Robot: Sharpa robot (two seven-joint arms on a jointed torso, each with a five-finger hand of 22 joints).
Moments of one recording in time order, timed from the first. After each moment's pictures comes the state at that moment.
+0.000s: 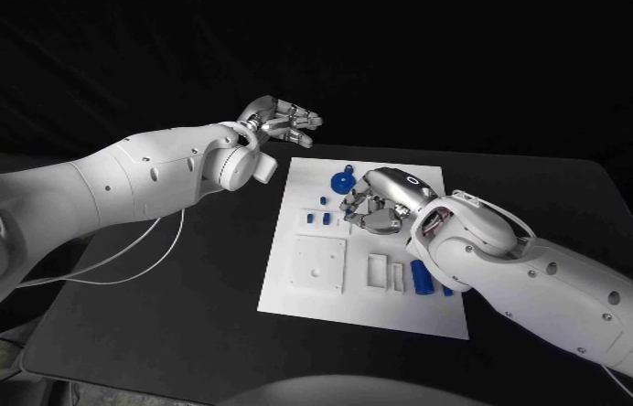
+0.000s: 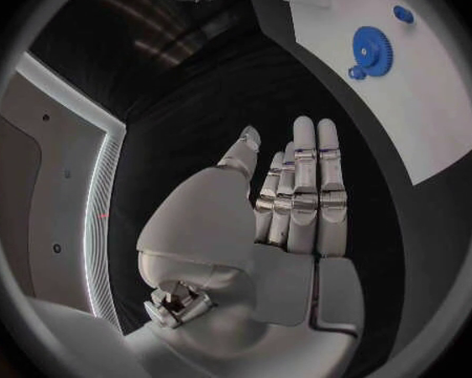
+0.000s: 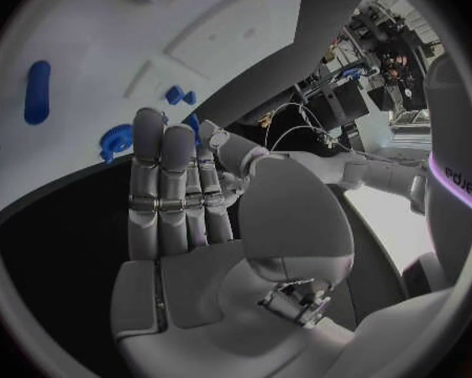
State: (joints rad) left arm 1.29 -0.71 -0.08 1.16 -0.30 -0.28 0.24; left_hand 1.35 0.04 0.03 -0.01 0.06 1.00 0.15 0.06 0.06 1.15 0.11 0.06 0.06 1.43 0.03 0.07 0.28 0.08 1.24 0.02 0.07 0.36; right arm 0.93 -0.60 0.21 1.56 -1.68 -0.25 -0.13; right_hand 1.27 -0.11 0.68 -0.25 0.05 1.26 0.08 0.06 0.12 1.36 0.04 0.06 0.06 1.46 -0.06 0.70 0.72 0.09 1.42 -0.09 0.48 0.83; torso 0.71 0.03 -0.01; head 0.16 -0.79
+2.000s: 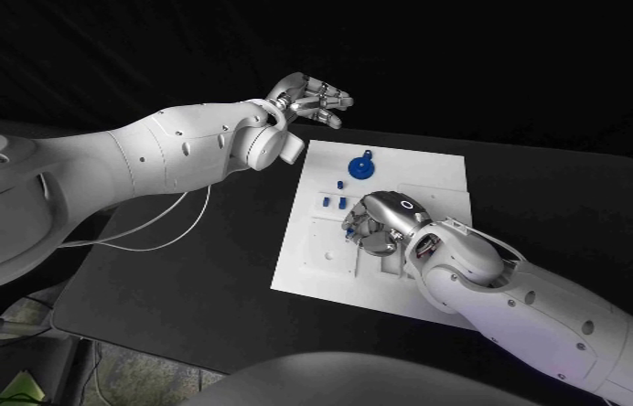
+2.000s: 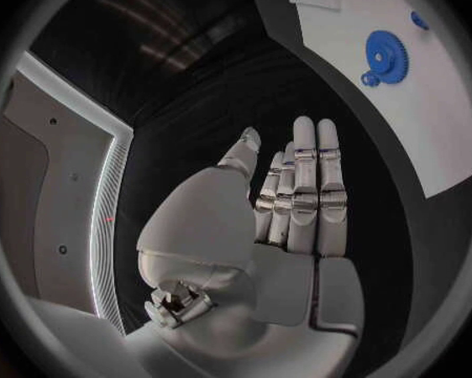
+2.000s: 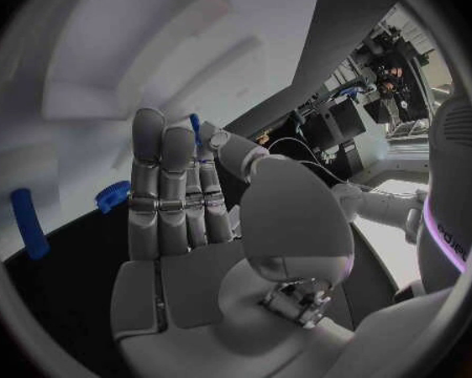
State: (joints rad) left arm 1.29 -0.69 -0.09 1.16 -0.32 -0.28 0.28; left_hand 1.35 0.04 0.04 0.00 0.06 1.00 0.15 0.06 0.06 1.16 0.10 0.06 0.06 1.43 0.03 0.07 0.28 0.08 1.24 0.02 0.07 0.35; right arm 0.85 -0.53 0.14 1.50 -1.79 -0.28 -0.14; right_hand 1.27 -0.12 0.69 -0.25 0.05 1.26 0.08 0.06 0.13 1.36 0.04 0.06 0.06 1.46 -0.06 0.72 0.70 0.09 1.43 -0.09 0.44 0.87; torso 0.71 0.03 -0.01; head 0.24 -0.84
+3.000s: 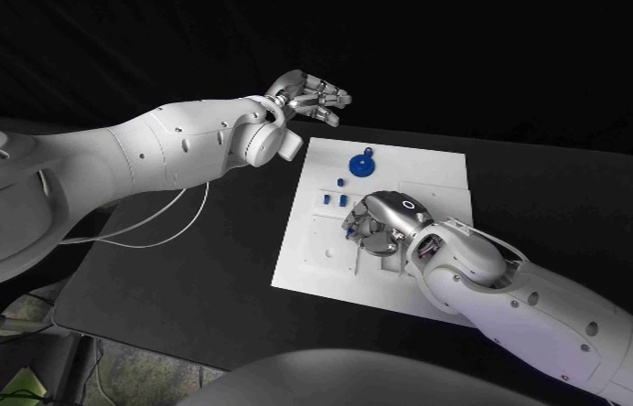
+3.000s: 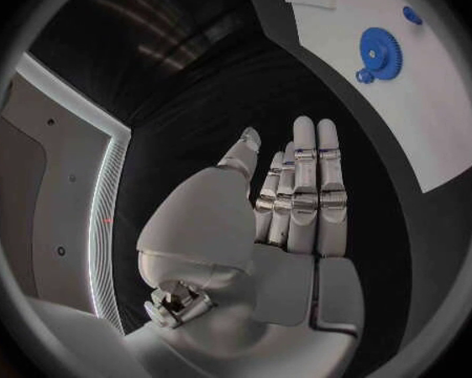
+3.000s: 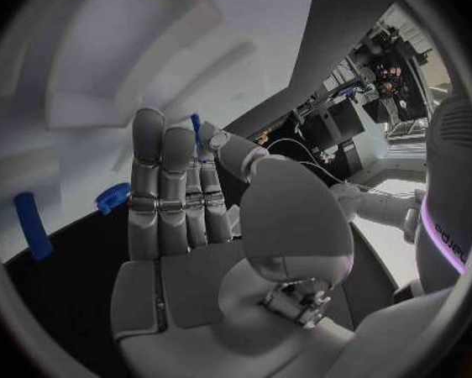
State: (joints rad) left arm 1.29 -0.69 -0.09 1.14 -0.32 -0.27 0.27; left_hand 1.35 0.04 0.04 0.00 0.06 1.00 0.15 0.06 0.06 1.16 0.10 0.06 0.06 1.43 0.03 0.07 0.28 0.08 1.24 0.02 0.07 0.35; right arm 0.85 -0.55 0.14 1.51 -1.79 -0.28 -0.14; right_hand 1.26 -0.11 0.69 -0.26 0.05 1.25 0.08 0.06 0.13 1.37 0.04 0.06 0.07 1.46 -0.06 0.73 0.70 0.09 1.43 -0.09 0.44 0.88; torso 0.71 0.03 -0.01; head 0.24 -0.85
